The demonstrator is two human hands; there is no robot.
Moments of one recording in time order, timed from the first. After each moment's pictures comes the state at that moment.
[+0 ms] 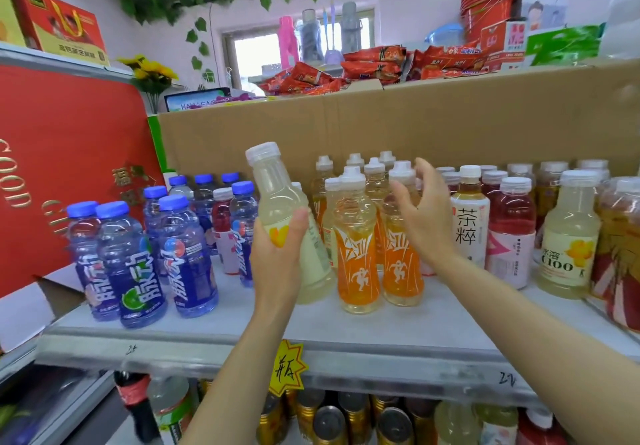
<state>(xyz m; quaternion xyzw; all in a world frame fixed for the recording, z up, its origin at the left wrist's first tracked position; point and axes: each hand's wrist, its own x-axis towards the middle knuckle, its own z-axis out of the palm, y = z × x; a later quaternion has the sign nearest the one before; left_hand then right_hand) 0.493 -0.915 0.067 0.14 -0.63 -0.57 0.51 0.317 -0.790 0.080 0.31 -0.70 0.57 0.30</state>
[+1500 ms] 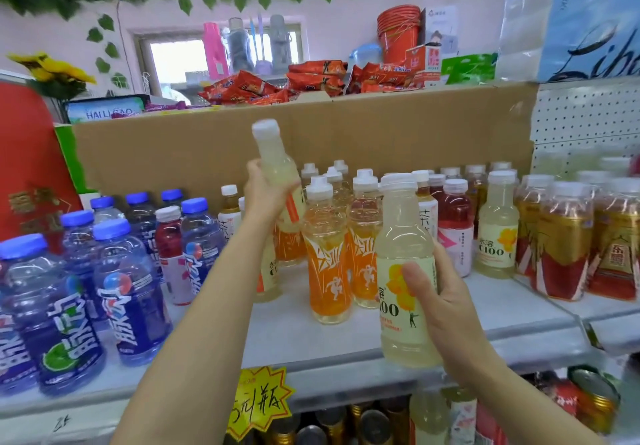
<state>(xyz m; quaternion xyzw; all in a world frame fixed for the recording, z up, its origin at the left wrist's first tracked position) 0.386 -0.978 0.146 0.11 -0.75 -0.52 0.39 0.443 -0.724 0.030 0.31 -0.58 0.75 0.06</state>
